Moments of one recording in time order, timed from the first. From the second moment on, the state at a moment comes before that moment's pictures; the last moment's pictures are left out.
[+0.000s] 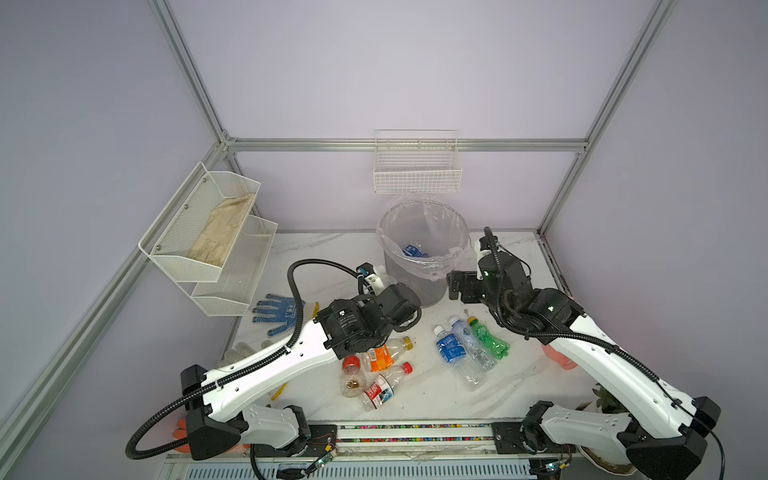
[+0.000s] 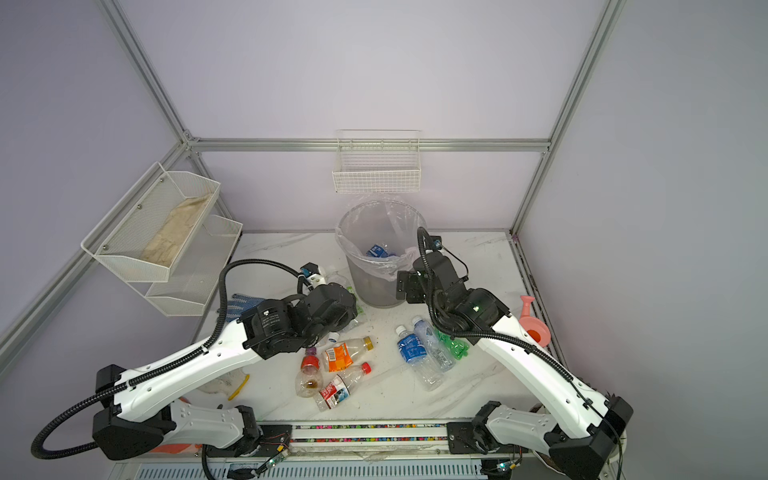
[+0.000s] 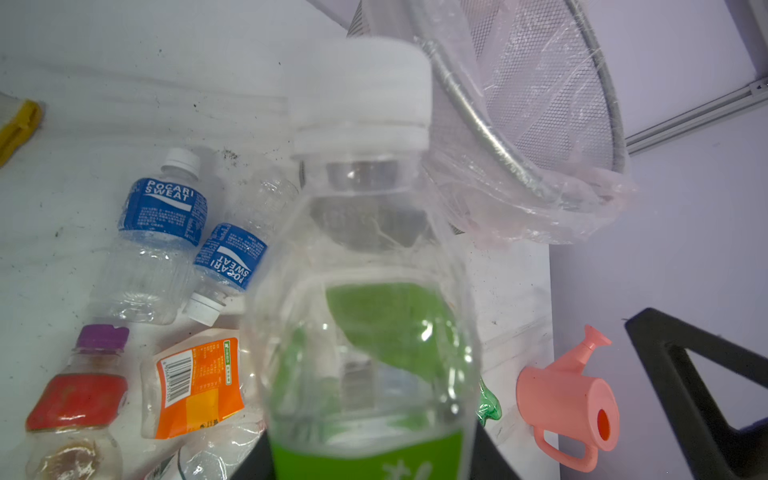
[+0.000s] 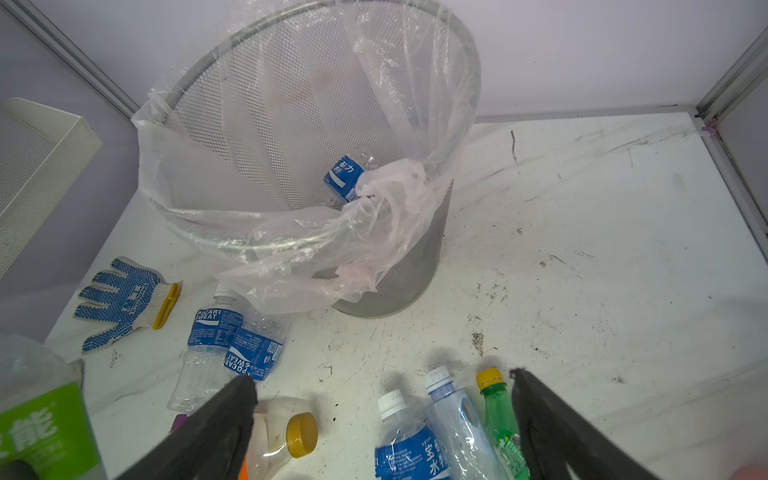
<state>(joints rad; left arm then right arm) -1.05 1.33 1.44 -0.93 -0.59 -1.22 0.73 1.16 1.28 -0.75 0.36 0.51</state>
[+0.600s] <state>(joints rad) -1.06 1.44 1.76 -0.97 -0.75 -0.87 0.73 1.00 1.03 -0.75 0.34 0.60</state>
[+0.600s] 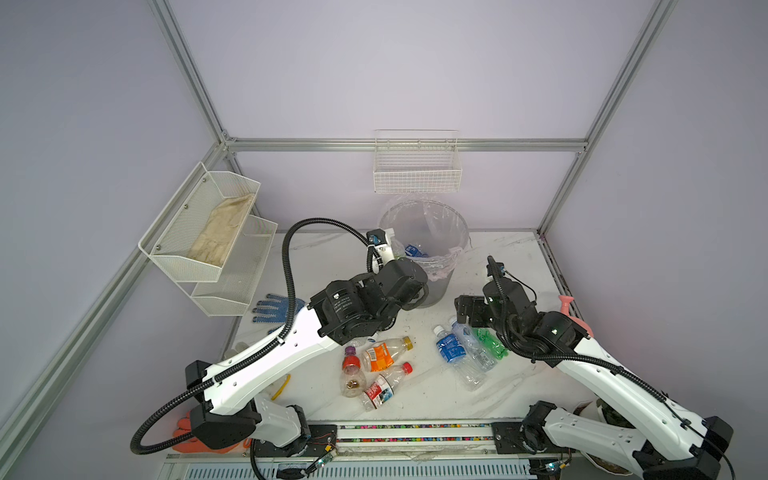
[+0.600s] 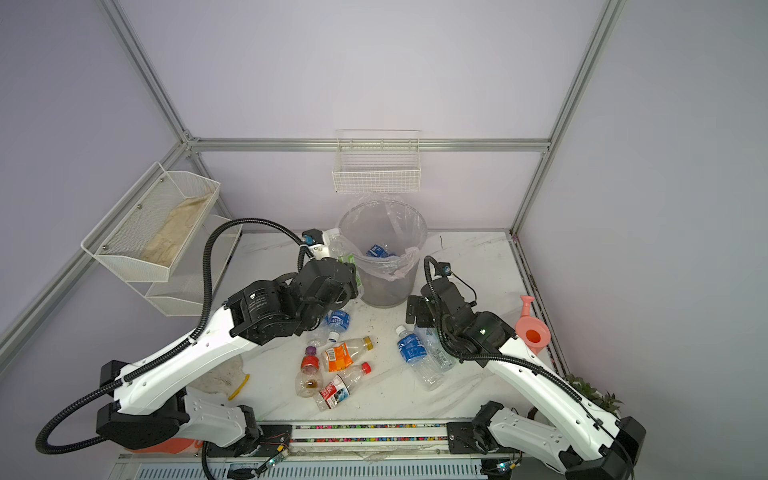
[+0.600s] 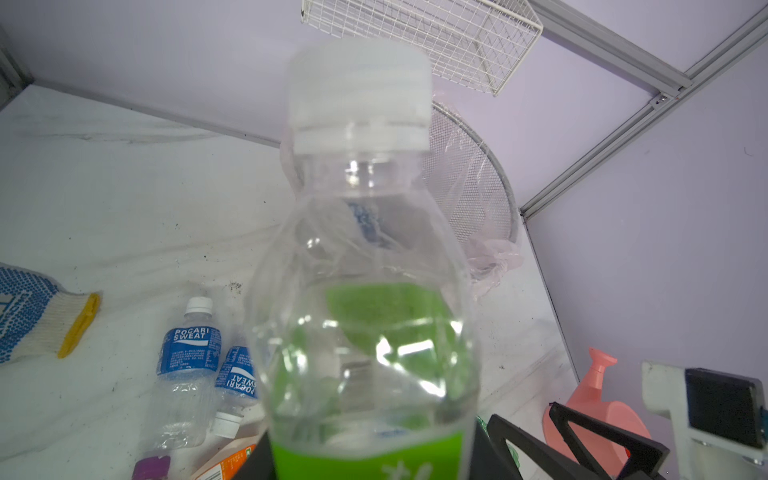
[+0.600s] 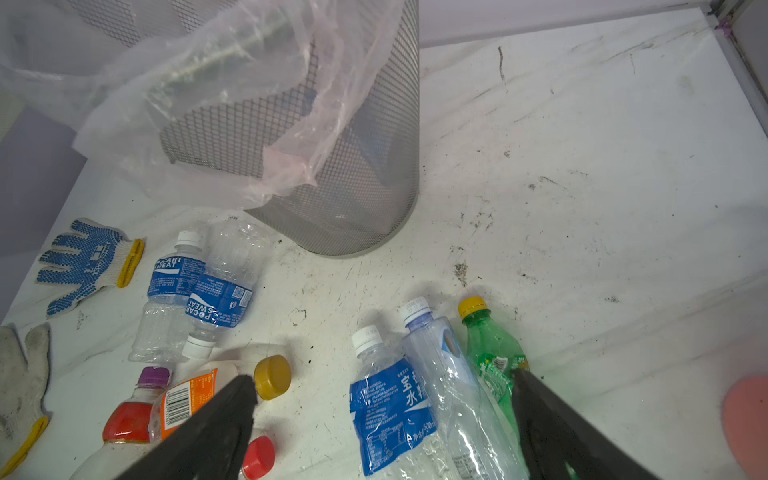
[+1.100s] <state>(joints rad) -1.06 1.56 1.99 -0.97 -0.81 -0.64 0.73 0.95 0.94 -0.75 0.30 0.65</state>
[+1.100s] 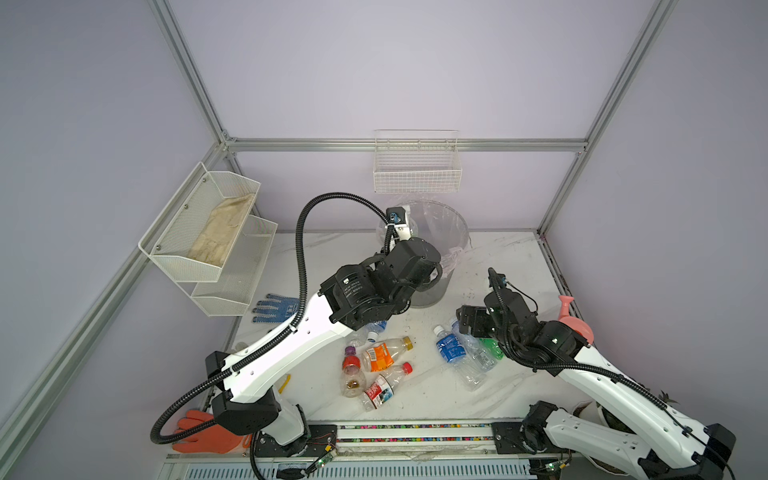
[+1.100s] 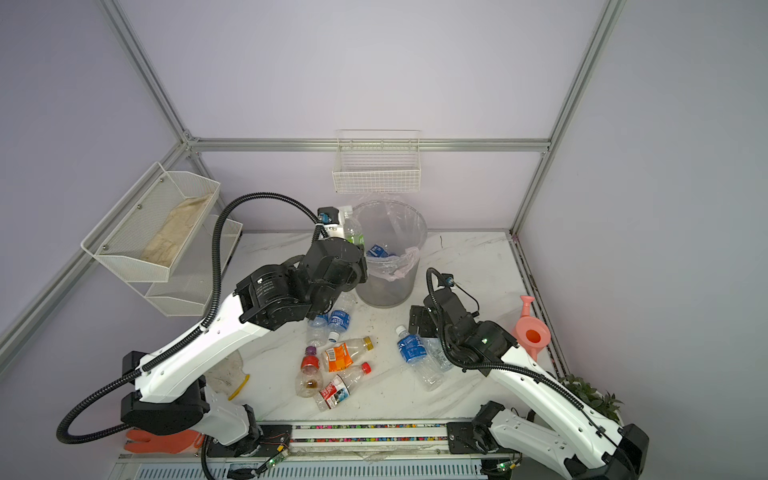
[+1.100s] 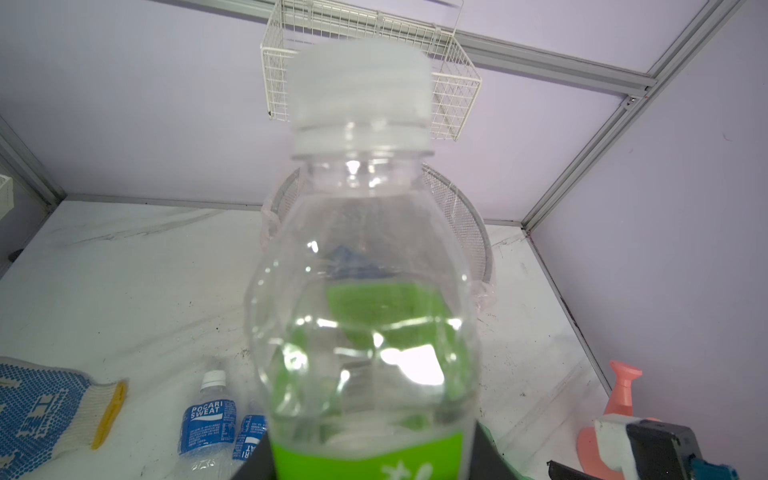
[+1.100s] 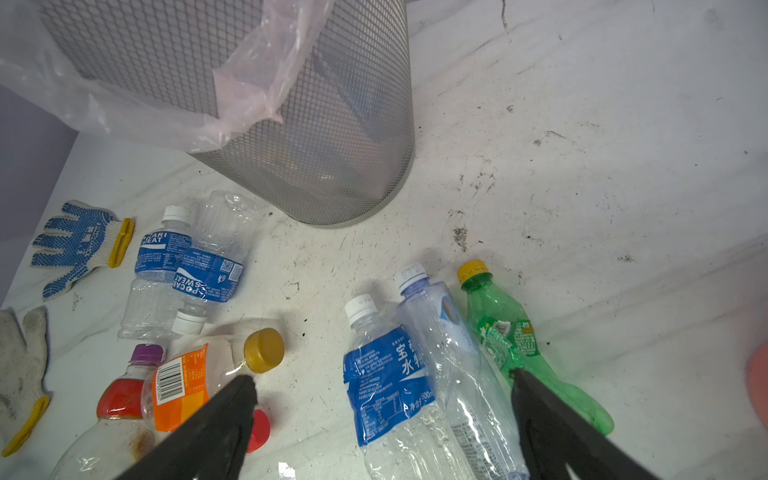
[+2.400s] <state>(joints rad) -1.05 1.70 2.10 -0.73 -0.86 -0.34 0.73 0.93 0.92 -0.75 0.26 0.67</state>
